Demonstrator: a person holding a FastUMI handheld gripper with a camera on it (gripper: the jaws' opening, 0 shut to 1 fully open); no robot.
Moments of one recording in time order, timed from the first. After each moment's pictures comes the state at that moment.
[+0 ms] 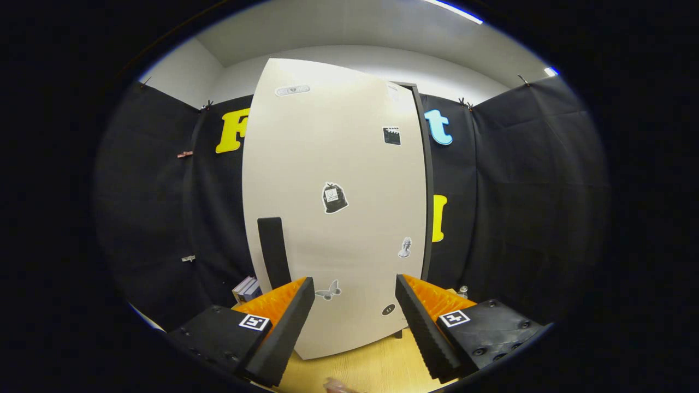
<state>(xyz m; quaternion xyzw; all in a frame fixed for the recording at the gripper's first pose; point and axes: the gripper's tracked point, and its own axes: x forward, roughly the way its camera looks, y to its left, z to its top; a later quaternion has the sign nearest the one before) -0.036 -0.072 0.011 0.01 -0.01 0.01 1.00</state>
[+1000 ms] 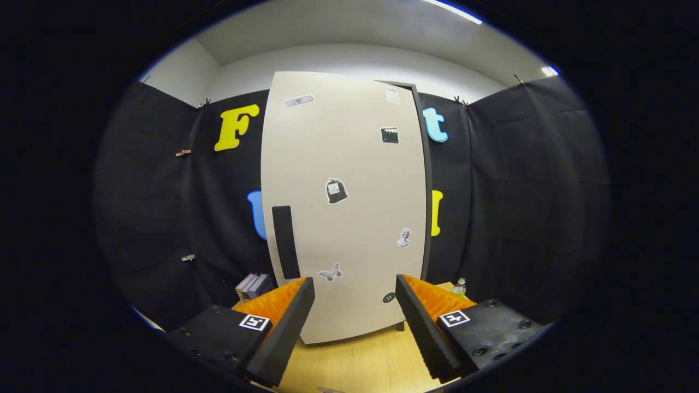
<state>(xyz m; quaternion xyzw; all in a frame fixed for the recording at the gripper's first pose) -0.063 -0.070 -0.004 0.01 0.00 0.00 1.00</state>
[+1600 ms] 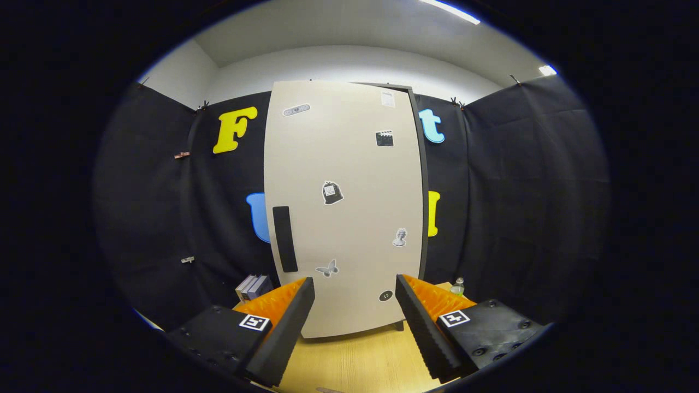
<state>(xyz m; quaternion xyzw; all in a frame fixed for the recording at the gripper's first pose) -0.072 -0.075 -0.002 0.01 -0.01 0.00 1.00</state>
